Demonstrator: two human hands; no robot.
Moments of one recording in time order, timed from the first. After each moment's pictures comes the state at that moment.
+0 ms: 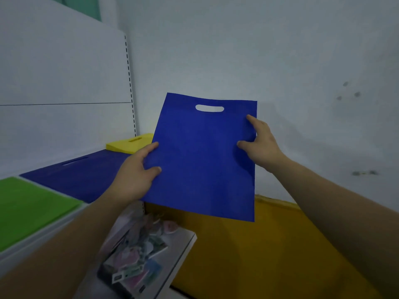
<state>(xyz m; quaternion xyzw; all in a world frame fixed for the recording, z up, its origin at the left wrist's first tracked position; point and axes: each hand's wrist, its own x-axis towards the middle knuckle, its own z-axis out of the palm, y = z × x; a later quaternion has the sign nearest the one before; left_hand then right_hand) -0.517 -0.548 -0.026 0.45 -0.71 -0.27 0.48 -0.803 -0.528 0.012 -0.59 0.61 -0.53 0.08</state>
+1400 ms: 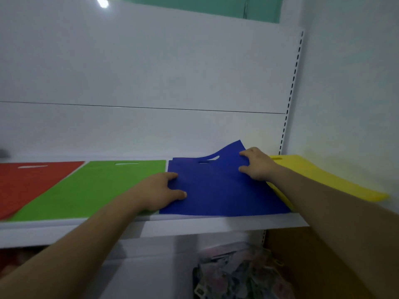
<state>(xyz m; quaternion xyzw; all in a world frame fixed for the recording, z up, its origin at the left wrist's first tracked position) -0.430 -0.567 -0.029 0.85 -0.46 -0.09 0.25 -0.575 -0.818 -0.009 -0.93 0.34 -0.14 0.09</state>
